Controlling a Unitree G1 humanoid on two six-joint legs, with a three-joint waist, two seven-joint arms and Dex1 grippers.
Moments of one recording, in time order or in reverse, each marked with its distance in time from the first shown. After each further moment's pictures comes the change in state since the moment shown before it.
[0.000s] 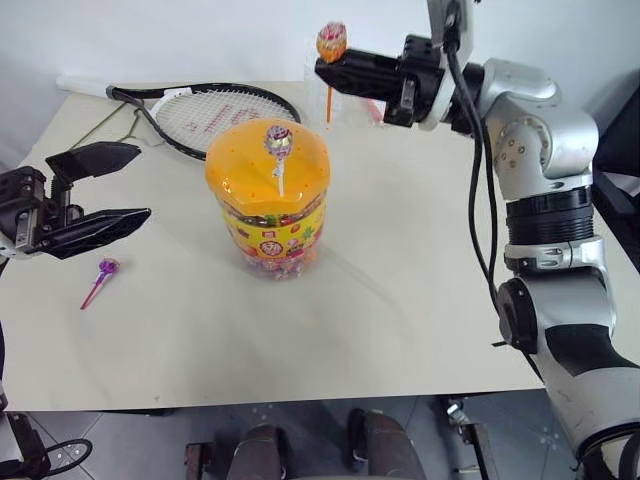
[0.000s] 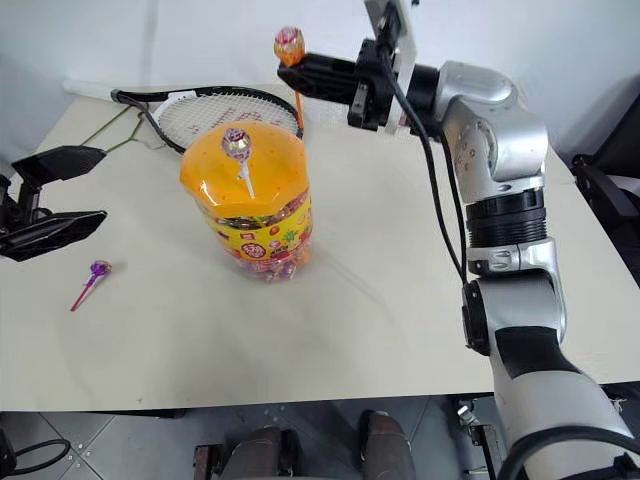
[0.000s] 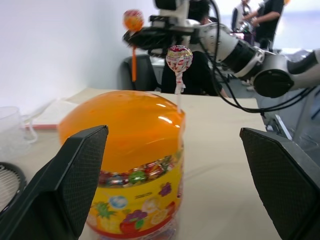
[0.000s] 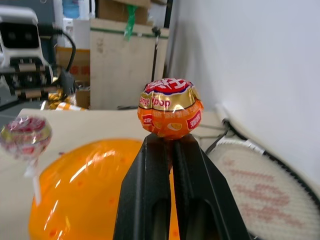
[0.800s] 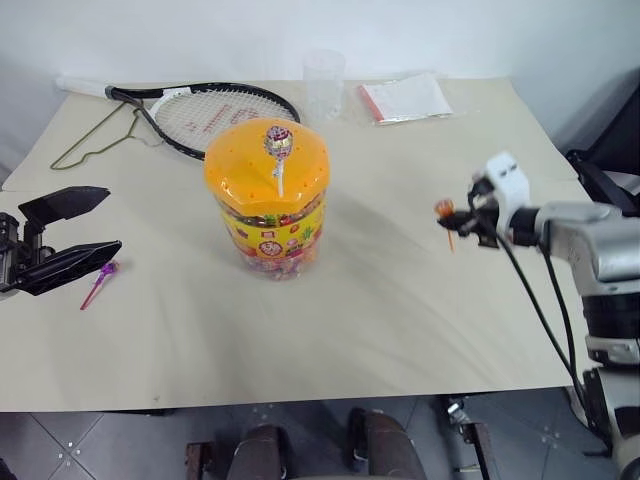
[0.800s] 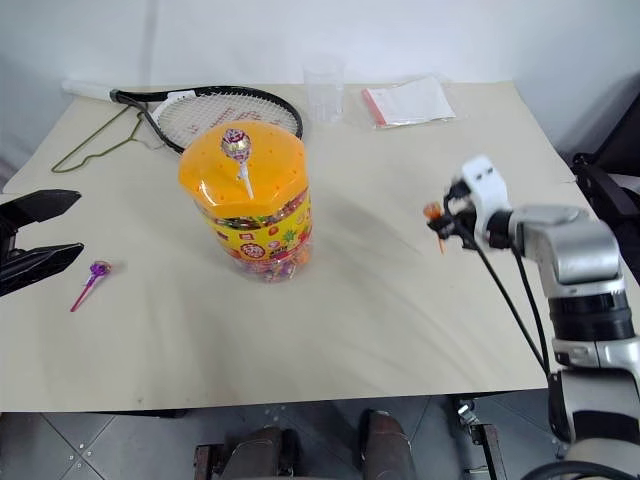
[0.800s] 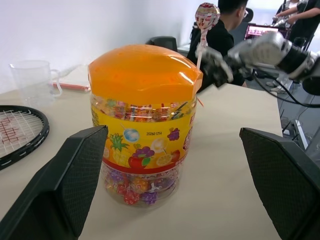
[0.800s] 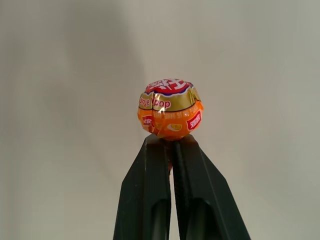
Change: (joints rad) left arm 0.235 0.008 0.135 0.018 -0.005 -0.017 -0.024; right arm 0.646 -0.366 0.051 -0.314 -0.195 0.521 -0.328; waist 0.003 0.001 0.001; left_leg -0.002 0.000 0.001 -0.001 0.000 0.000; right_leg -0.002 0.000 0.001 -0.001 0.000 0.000
